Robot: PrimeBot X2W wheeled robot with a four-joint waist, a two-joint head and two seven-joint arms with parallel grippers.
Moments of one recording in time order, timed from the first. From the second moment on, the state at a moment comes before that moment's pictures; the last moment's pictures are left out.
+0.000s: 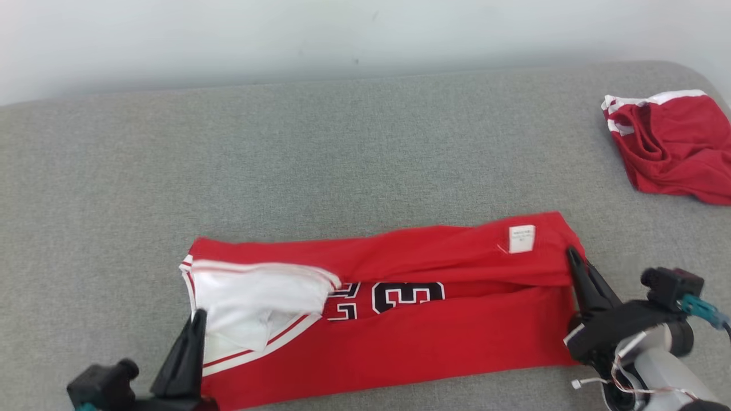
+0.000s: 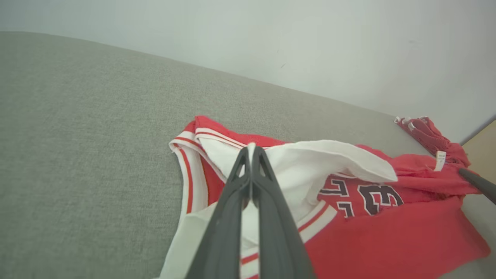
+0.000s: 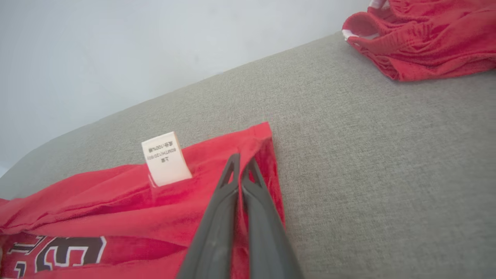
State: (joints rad) left arm -0.09 0.42 -0.40 0.09 -0.78 0.04 -0.26; right arm -0.36 -0.43 0.34 0.58 0.80 0.13 -0.26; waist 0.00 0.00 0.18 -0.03
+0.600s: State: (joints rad) left arm -0.01 0.28 -0.26 0.19 -0.59 0.02 -0.26; right arm -0.25 -0.41 0.27 0.52 0.78 0.13 -0.21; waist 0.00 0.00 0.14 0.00
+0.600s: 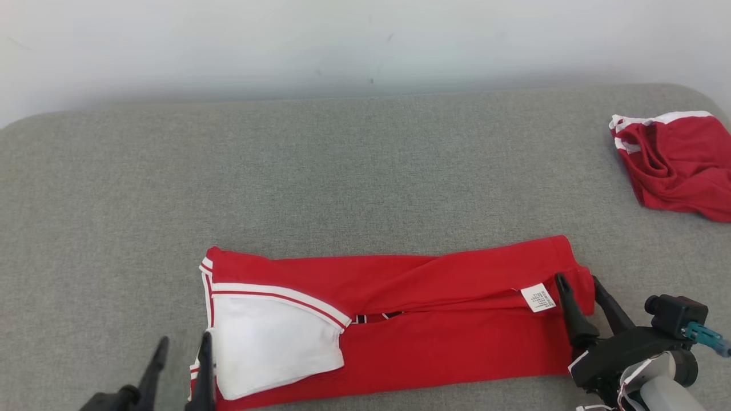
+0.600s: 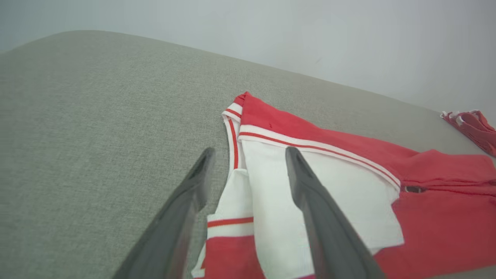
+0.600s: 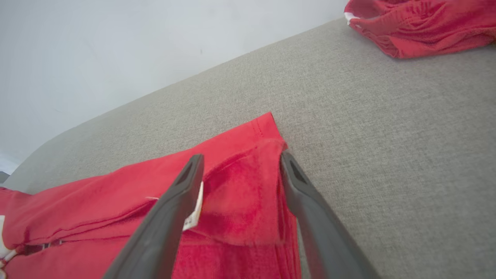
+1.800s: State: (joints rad) left arm 0.07 0.08 0.12 0.08 -0.13 -0.05 -0.26; right arm -0.36 -0.34 0.25 0.86 0.68 0.13 -0.11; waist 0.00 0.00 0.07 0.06
